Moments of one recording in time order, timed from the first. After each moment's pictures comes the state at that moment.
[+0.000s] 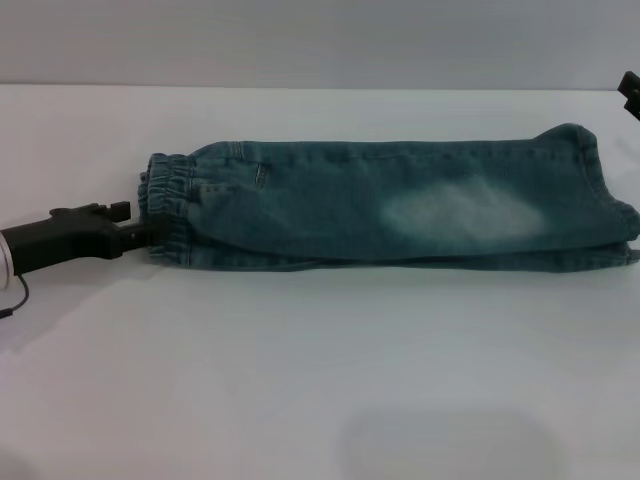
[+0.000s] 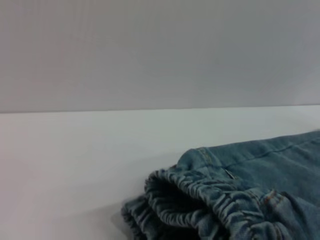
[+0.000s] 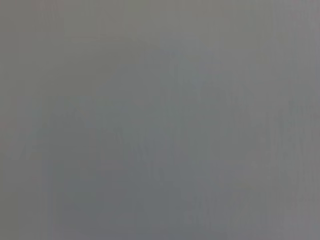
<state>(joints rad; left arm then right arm) -0.51 -1.97 0.74 0.43 1.87 1.12 -1.48 0.45 2.07 -0.64 -0.50 -1.34 -1.00 1.03</state>
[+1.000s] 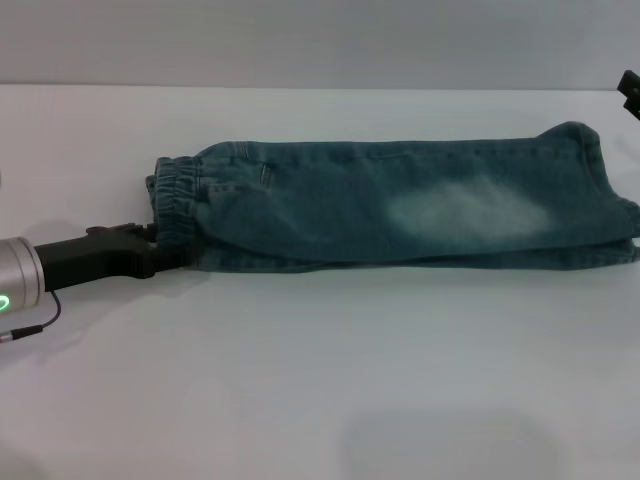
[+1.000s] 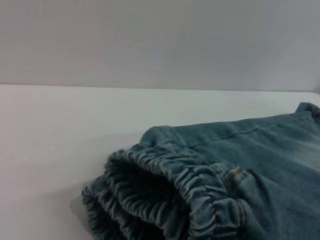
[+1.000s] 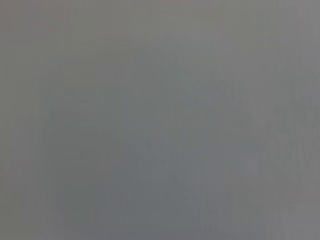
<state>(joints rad) -0.52 -2.00 0.78 0.44 1.90 1.15 -1.53 0.45 2.07 -0.64 -0.50 -1.34 -1.00 1.02</state>
